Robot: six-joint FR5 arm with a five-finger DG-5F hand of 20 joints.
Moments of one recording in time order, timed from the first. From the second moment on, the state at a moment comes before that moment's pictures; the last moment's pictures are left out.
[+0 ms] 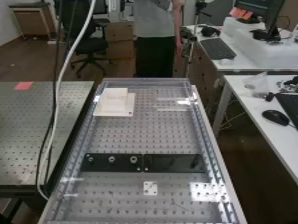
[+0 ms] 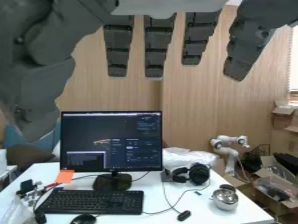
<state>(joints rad) 1.70 -1.79 -1.35 -3.12 -1.26 -0.82</state>
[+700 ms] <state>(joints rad) 1.69 -1.78 -1.36 -3.12 -1.27 -0.82</state>
